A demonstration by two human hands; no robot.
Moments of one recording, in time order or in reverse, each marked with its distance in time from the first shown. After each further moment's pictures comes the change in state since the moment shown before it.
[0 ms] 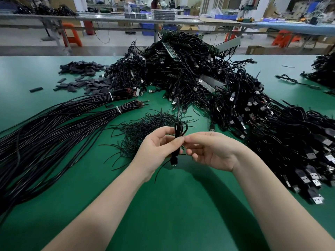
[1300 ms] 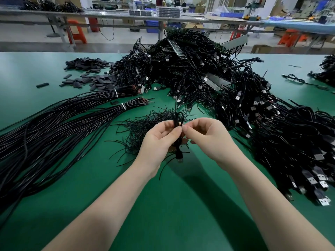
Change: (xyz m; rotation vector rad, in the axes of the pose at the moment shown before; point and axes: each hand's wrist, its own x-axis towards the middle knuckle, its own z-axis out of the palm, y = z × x) left_hand 0.004 -0.002 -0.001 -0.106 0.144 0.015; right_hand 0.011 0.010 0.017 -0.533 0.332 -0.569
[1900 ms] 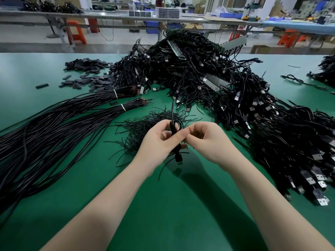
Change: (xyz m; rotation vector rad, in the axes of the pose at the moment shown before) left_hand 0.002 0.003 -0.002 0.181 -0.063 0.065; right_hand -0.002 -0.002 -0.004 -0.159 -0.091 -0.010
